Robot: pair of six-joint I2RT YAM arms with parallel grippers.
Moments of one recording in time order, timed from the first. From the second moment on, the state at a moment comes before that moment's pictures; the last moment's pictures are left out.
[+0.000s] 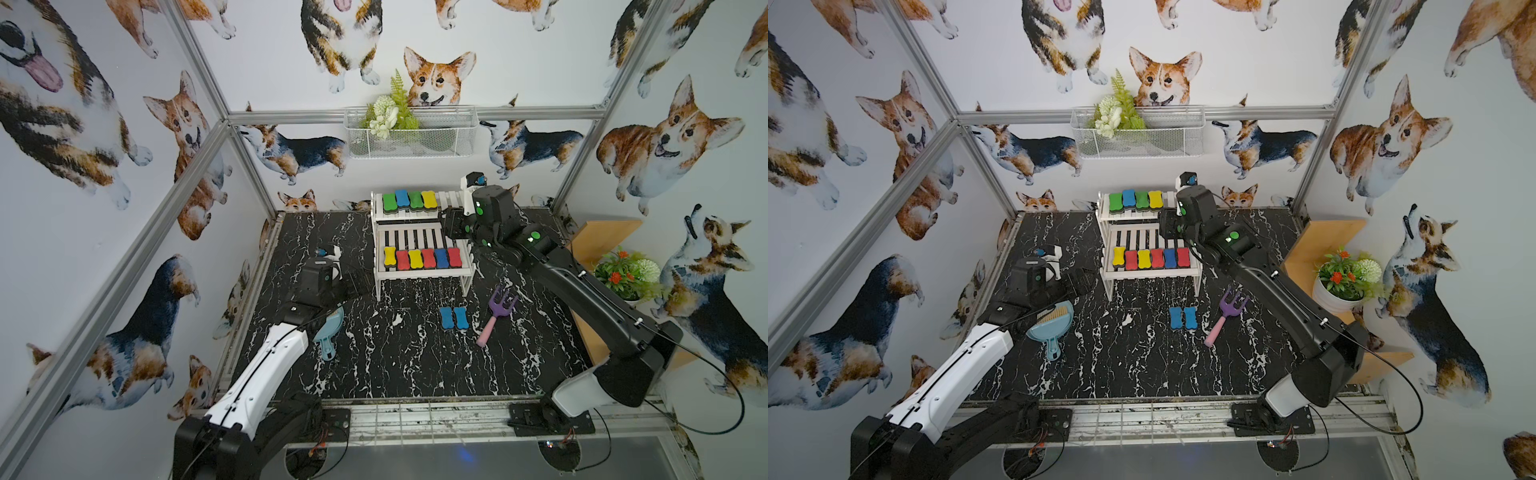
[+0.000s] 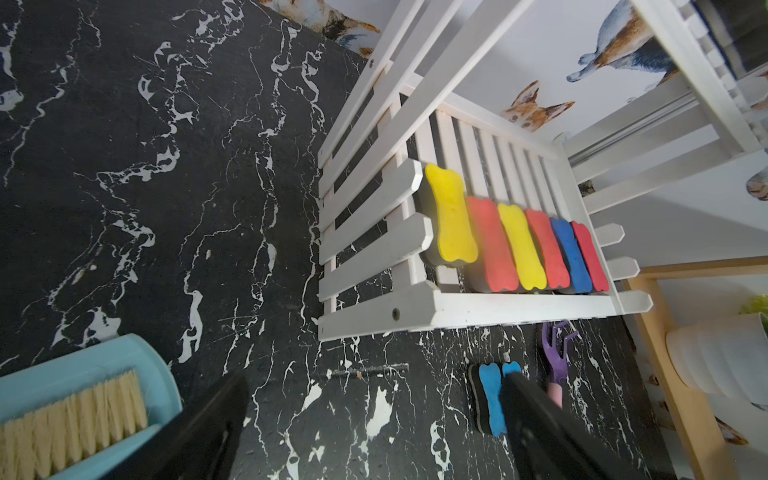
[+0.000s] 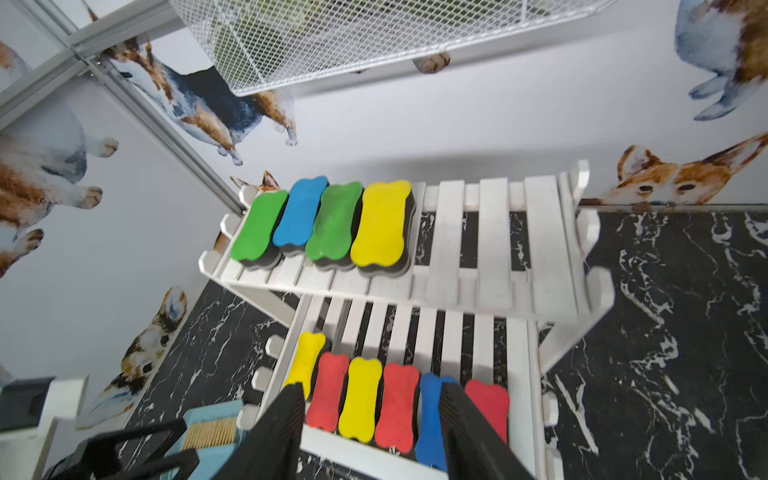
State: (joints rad) left arm -0.23 1.04 0.75 -0.31 0.19 -0.53; right arm 0.57 1.56 1.70 -0.60 0.18 0.42
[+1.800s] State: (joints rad) left arm -0.23 1.02 0.75 -0.31 0.16 -0.51; right arm 0.47 1.96 2.17 -0.78 0.13 0.33
